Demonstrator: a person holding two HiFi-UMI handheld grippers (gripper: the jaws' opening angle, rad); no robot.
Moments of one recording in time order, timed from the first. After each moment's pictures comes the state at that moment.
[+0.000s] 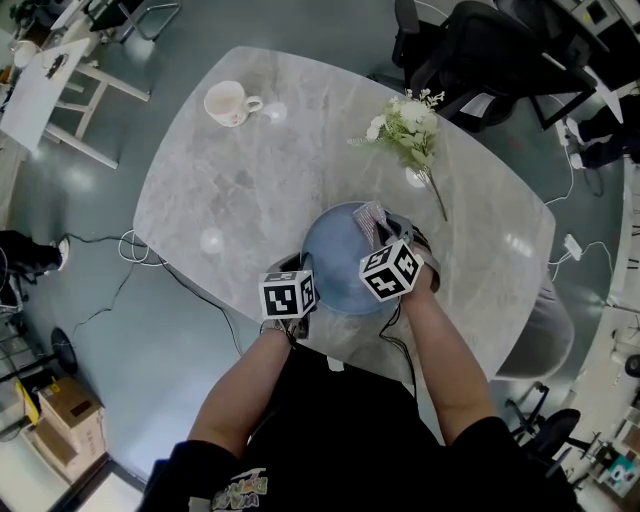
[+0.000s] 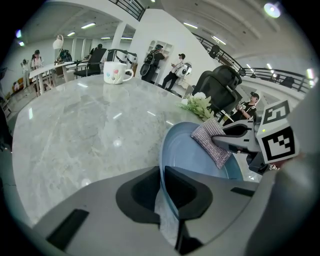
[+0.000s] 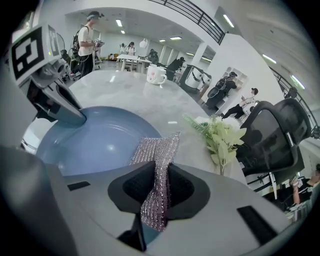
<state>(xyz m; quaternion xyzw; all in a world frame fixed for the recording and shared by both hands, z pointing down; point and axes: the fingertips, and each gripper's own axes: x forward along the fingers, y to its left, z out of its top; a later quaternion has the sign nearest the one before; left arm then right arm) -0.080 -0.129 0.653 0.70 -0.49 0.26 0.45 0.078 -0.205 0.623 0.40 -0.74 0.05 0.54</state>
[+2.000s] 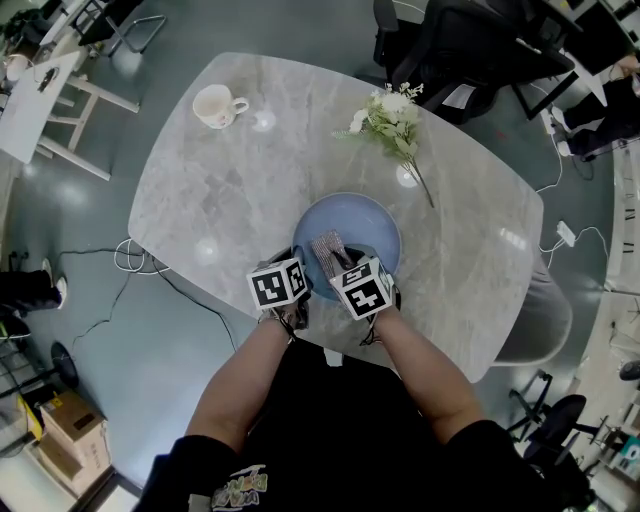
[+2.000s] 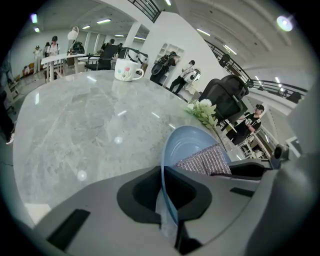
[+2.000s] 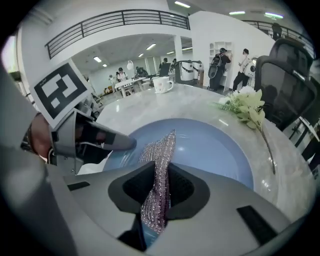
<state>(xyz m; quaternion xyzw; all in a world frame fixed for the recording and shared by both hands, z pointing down) -0.083 -0.124 0.652 0.67 -0.51 0.22 0.48 0.003 -0.114 0.626 0.37 -0.80 0.26 0.41</state>
